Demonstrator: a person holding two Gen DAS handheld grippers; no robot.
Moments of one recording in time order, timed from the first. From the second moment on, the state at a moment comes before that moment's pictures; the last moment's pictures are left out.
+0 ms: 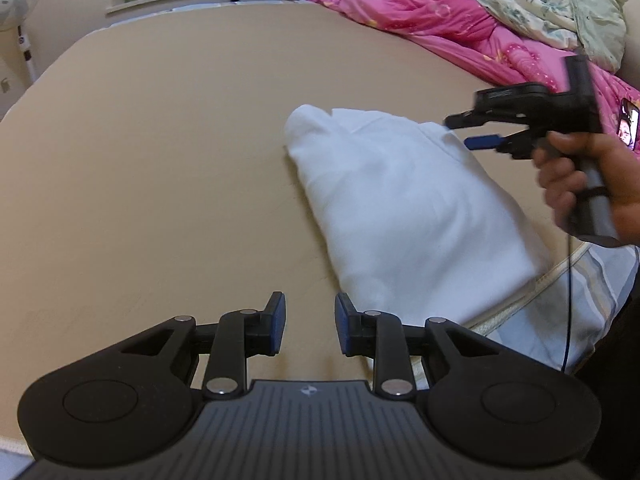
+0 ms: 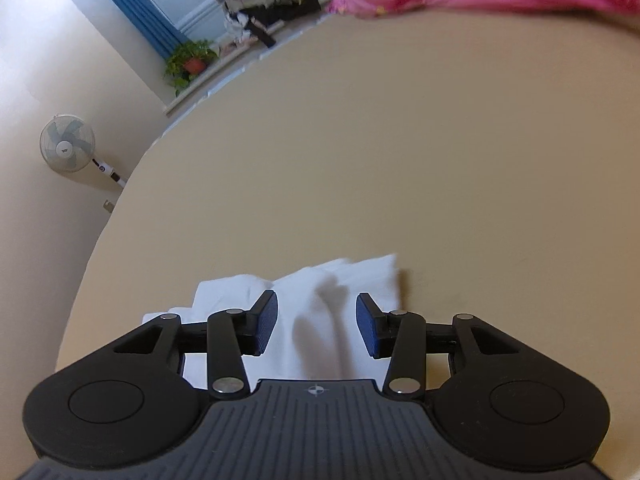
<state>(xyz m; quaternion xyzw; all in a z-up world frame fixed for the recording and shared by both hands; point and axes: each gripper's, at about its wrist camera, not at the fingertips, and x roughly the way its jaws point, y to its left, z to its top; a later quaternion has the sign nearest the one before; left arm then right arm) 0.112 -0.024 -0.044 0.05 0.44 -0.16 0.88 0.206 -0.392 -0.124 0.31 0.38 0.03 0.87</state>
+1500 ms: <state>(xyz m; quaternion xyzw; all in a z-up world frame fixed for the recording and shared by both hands) 0.260 -0.010 -0.036 -0.15 0.44 -0.19 0.86 0.187 -0.354 -0.124 0.35 0.39 0.09 0.85</state>
